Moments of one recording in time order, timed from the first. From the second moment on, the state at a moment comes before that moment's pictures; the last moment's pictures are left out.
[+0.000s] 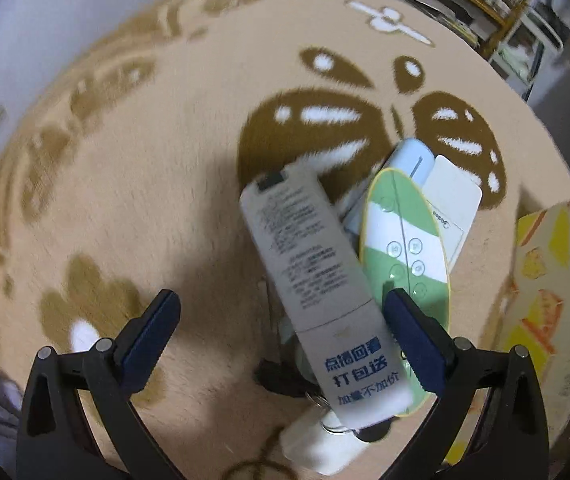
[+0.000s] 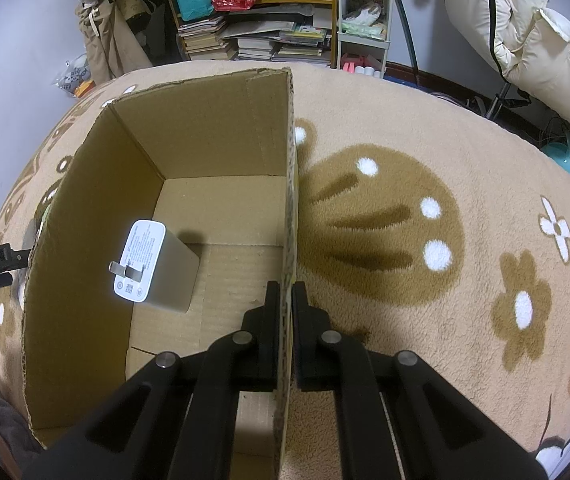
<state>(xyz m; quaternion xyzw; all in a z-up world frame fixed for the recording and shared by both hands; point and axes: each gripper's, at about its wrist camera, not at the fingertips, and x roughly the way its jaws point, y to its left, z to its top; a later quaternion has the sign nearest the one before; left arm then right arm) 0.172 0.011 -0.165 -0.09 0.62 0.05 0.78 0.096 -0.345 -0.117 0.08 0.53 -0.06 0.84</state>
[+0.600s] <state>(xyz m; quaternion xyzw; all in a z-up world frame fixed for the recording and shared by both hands) 0.178 0.019 -0.165 -0.14 0.62 0.01 0.77 0.096 -0.345 -0.117 0.08 0.53 -0.06 0.84</state>
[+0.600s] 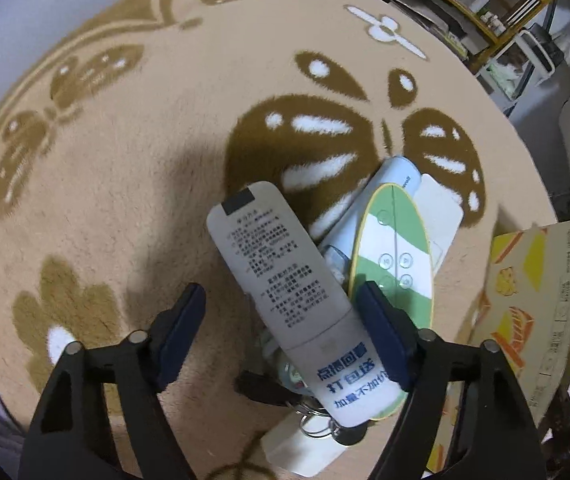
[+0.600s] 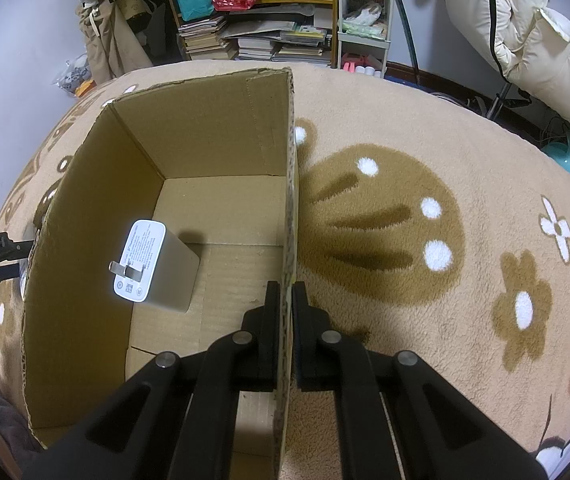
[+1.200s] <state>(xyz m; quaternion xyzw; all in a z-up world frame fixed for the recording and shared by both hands) 0.184 -0.019 -0.170 -0.05 0.60 0.00 0.80 0.095 -0.344 -0.118 0.08 0.53 -0.06 0.84</state>
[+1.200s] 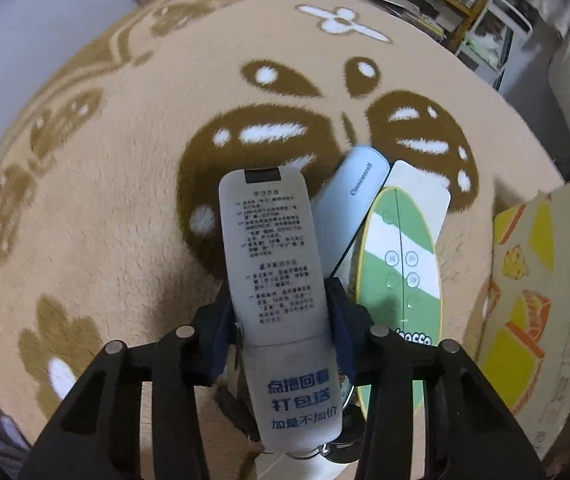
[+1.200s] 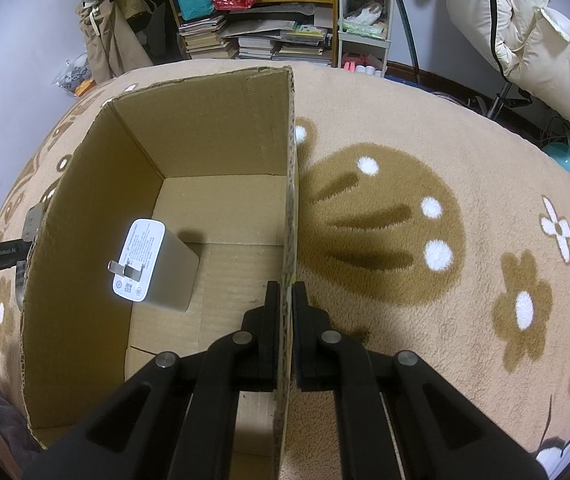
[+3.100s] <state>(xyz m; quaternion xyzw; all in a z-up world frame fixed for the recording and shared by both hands) 0.087 -0.135 0.023 0.06 0.42 -0.04 0.90 0.095 -0.346 -0.118 0.08 0.53 -0.06 0.84</state>
